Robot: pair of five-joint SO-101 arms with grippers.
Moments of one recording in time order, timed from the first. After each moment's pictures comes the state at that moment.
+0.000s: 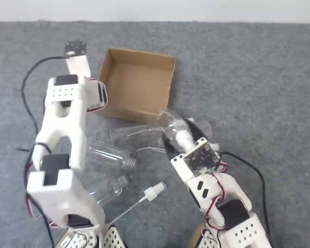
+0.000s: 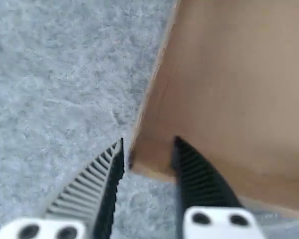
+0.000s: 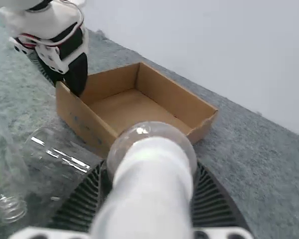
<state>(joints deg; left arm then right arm) -11.2 15.1 7.5 64.0 7.6 -31.8 -101.9 94.3 31.6 12.5</state>
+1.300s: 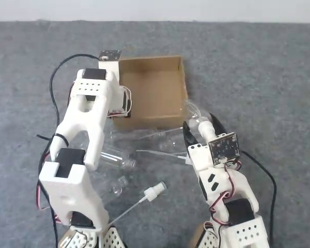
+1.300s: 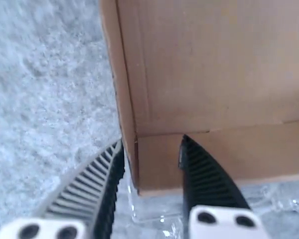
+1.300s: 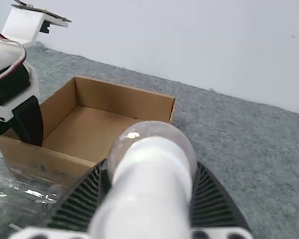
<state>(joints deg) -0.6 19.3 1.2 79.8 9.5 -20.5 -101.9 94.2 30.9 4.8</state>
